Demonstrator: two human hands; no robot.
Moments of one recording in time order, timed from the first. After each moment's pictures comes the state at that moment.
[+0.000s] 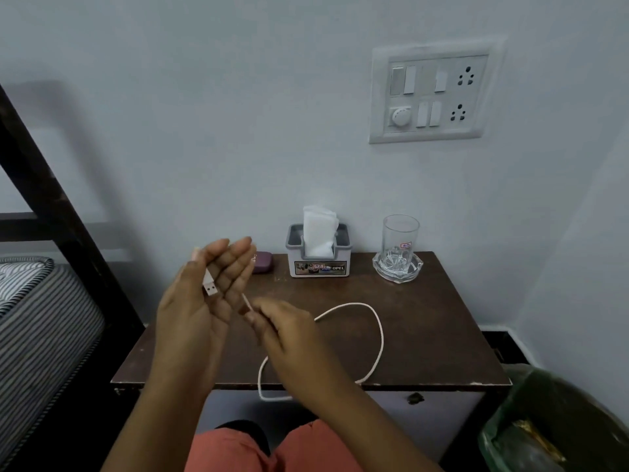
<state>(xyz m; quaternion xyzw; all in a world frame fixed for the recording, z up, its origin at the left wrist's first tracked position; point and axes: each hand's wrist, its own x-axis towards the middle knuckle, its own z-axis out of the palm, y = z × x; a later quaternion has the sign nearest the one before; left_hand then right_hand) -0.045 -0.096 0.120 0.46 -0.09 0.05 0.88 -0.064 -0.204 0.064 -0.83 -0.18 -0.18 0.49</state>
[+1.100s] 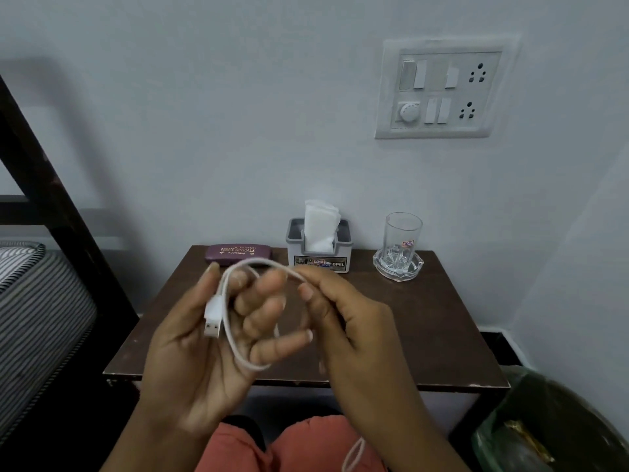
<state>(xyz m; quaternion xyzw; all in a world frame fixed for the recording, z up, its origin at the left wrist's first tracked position) -0.070 -0.090 0.115 0.16 -0.29 -0.36 0.87 -0.126 -0.233 0.126 -0.80 -0.13 -0.24 0.53</state>
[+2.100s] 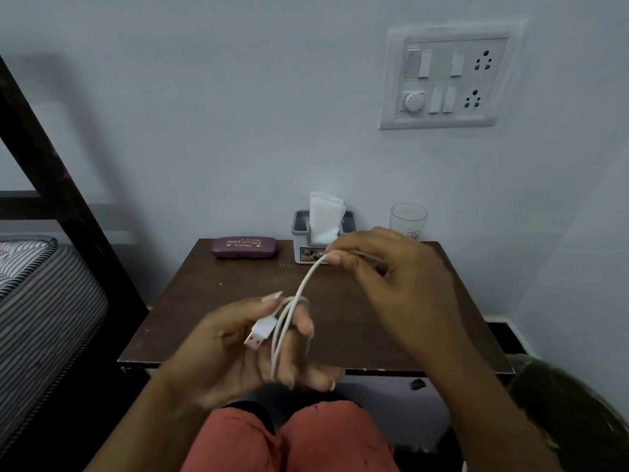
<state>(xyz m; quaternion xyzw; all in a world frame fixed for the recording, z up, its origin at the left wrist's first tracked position) -0.061 -0.083 0.097 0.32 -0.28 -0.46 0.78 -0.104 -0.271 0.139 -0.89 -0.05 -0.31 0.33</state>
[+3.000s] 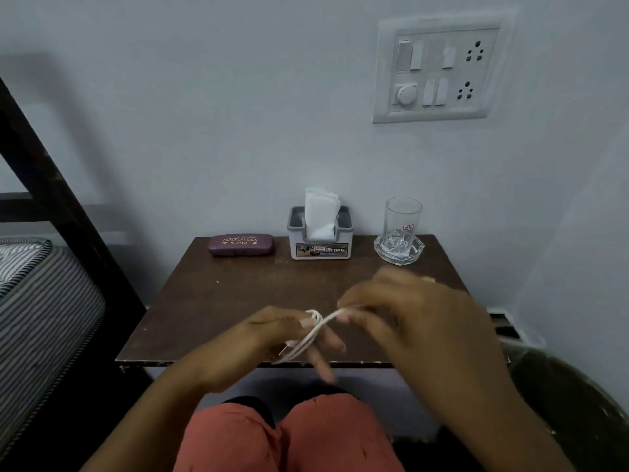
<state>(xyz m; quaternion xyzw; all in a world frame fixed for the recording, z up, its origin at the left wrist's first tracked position) -0.056 -0.092 0.087 0.69 -0.32 -0.33 0.56 -0.150 -0.273 0.132 -0.96 -0.03 -0.23 0.18</state>
